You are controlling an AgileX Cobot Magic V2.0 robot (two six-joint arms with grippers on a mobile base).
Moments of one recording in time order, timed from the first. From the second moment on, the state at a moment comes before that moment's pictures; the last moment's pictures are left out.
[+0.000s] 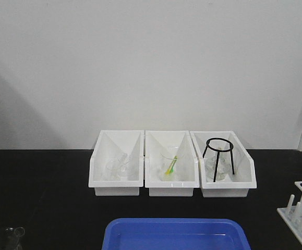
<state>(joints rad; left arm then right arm) -0.19 0.97 -0.42 -0.06 0.20 0.39 -0.08 0.87 -0.71 -0.01 -0.11 0.02</state>
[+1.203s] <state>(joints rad) -0.25 1.43 -0.24 -0.06 -0.90 0.44 -0.08 0.93 -0.71 -0.01 -0.16 0.02</state>
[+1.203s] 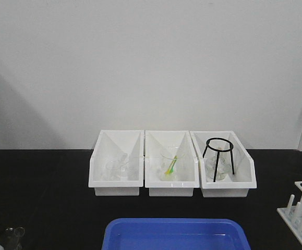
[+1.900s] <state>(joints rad) -0.25 1.56 -0.27 -0.15 -1.00 0.44 -0.08 0.93 -0.71 -0.01 -0.16 0.02</state>
